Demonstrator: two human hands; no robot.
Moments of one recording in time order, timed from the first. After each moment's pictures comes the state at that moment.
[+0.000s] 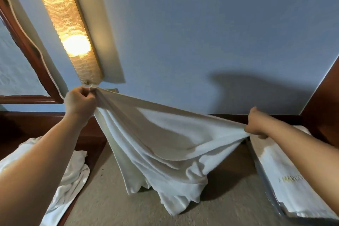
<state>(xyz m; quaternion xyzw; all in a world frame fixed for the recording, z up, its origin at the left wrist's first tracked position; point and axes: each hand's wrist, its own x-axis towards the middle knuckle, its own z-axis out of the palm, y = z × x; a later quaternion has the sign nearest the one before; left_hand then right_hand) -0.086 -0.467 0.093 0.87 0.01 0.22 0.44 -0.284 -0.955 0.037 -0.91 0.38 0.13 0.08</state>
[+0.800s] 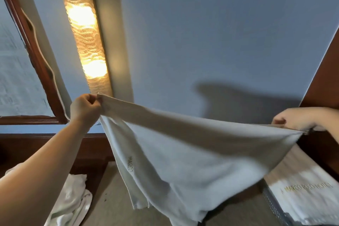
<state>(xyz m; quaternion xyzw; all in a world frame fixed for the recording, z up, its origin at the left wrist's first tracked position) -0.050 -0.397 0.132 0.85 -0.07 0.19 0.48 -0.350 -0.962 0.163 -0.93 0.32 0.14 0.08</state>
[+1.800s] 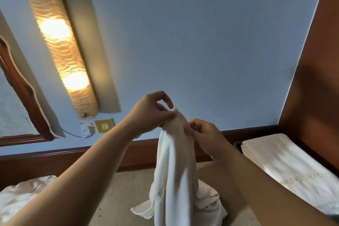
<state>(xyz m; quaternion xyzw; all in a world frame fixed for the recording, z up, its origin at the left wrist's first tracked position) -0.192 -0.571 0.193 0.80 -0.38 -0.07 0.47 -0.297 -0.749 0.094 -0.74 0.06 -0.18 0.65</state>
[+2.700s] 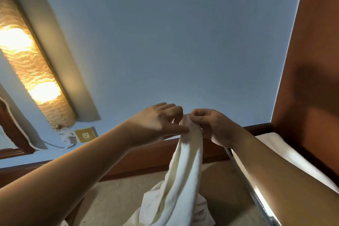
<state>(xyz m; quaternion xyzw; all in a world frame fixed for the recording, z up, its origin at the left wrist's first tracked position) -0.197 -0.688 0.174 0.57 -0.76 0.32 0.05 -0.309 -0.900 0.113 -0.66 0.00 -0.06 0.75</state>
